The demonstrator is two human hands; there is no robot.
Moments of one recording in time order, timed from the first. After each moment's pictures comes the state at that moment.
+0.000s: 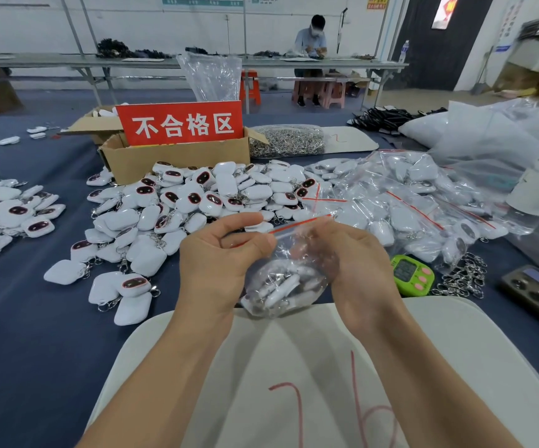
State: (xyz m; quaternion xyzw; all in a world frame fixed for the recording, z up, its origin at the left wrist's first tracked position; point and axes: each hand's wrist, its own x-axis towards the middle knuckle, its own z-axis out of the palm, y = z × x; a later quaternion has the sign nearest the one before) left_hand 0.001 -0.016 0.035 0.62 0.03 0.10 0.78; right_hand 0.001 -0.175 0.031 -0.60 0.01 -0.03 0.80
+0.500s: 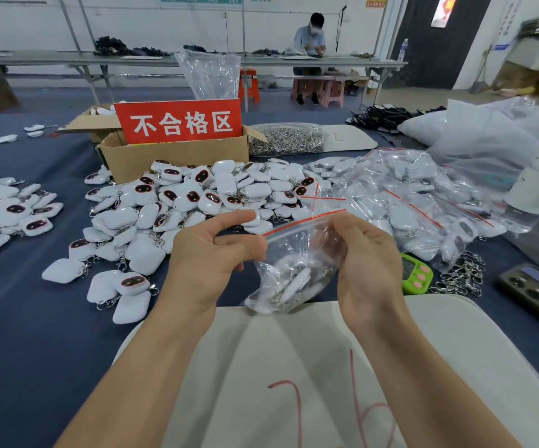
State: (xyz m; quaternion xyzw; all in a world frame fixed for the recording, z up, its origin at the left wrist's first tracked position) left_hand 0.008 0.003 0.033 0.67 0.01 0.06 0.74; right_hand 0.007 -0.176 0.025 -0.56 0.05 -0.14 0.81
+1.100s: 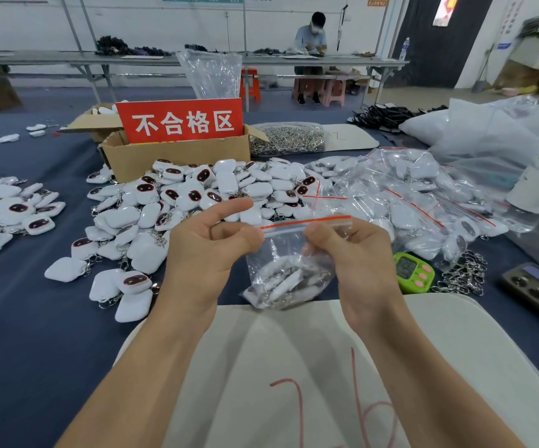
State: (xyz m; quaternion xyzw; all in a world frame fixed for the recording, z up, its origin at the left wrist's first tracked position) left_hand 0.009 0.003 0.036 0.65 -0.03 0.11 0.75; right_hand 0.002 -0.174 0.030 -0.63 0.00 -0.12 0.77
